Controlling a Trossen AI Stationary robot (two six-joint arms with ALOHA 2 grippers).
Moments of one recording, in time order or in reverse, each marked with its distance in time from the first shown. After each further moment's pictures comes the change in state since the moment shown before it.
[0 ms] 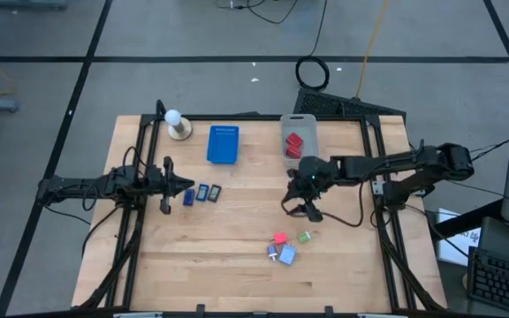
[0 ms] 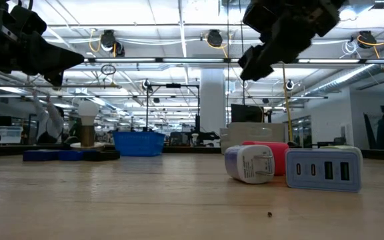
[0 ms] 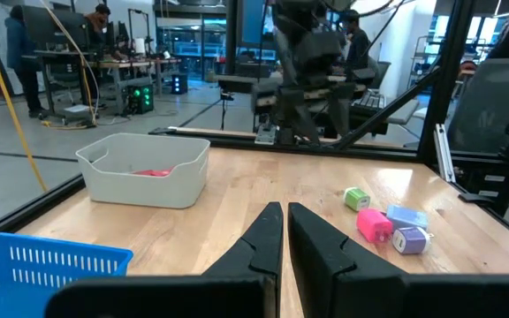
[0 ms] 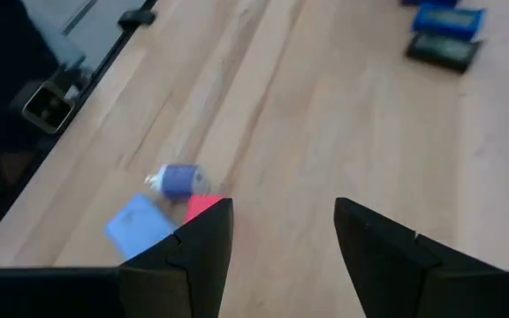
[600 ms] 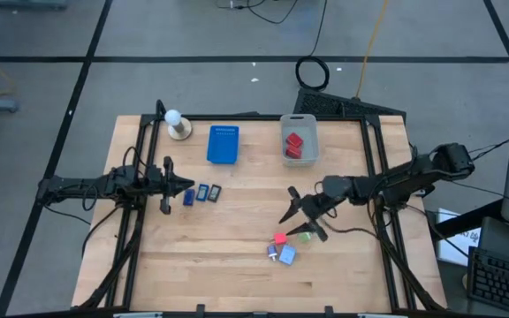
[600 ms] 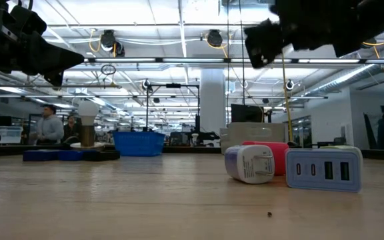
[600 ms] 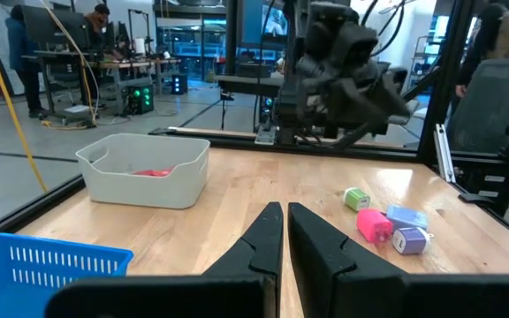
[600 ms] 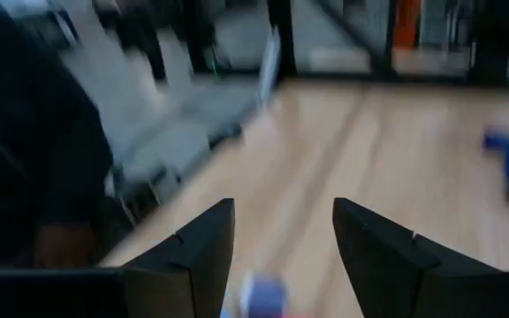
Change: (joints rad) left arm 0.000 0.000 0.000 0.000 0.000 0.000; right arm 0.180 0.000 -0.317 0.878 -0.001 0.199
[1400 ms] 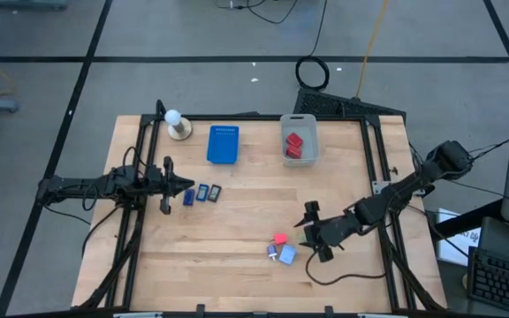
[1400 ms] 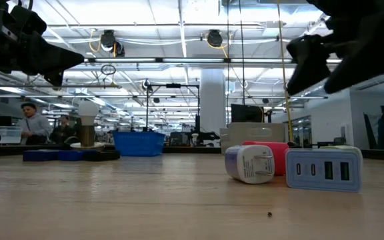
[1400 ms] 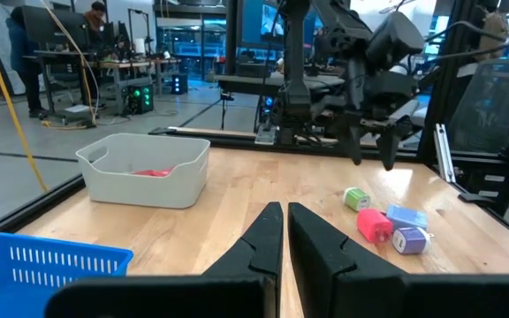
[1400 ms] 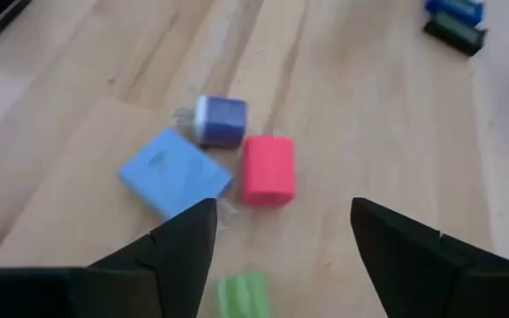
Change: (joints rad) left arm 0.000 0.000 0.000 0.000 0.000 0.000; right arm 0.379 0.000 0.159 -0.770 0.708 0.026
